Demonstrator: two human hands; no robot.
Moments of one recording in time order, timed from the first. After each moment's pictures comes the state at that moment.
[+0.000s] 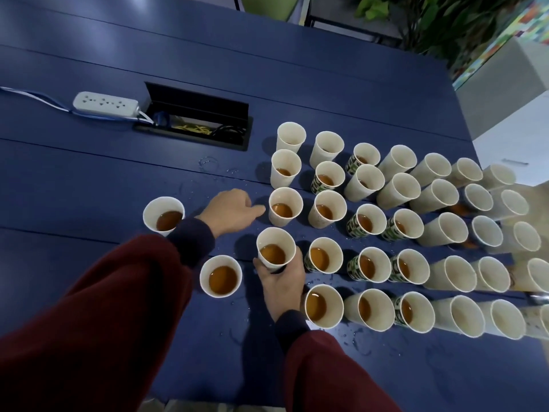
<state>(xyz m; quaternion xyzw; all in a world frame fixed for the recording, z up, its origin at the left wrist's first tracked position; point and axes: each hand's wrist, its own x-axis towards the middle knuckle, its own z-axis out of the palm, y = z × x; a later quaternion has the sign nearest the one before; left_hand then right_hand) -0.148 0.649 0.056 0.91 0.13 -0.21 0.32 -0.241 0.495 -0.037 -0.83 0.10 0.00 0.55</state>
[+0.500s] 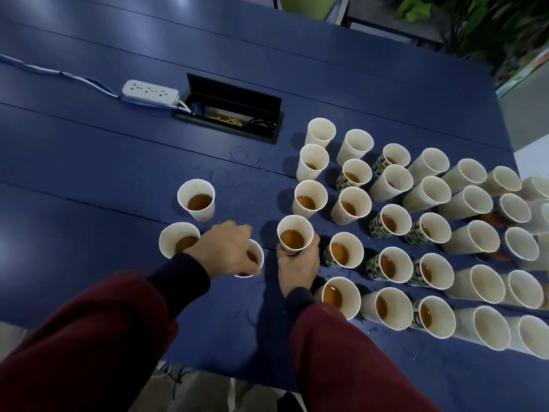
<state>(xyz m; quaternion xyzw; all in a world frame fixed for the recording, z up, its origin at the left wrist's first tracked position) -0.242 0.666 0.057 0.94 0.06 -0.30 0.14 -0.230 0.510 -0.054 -0.84 0.13 0.00 0.52</state>
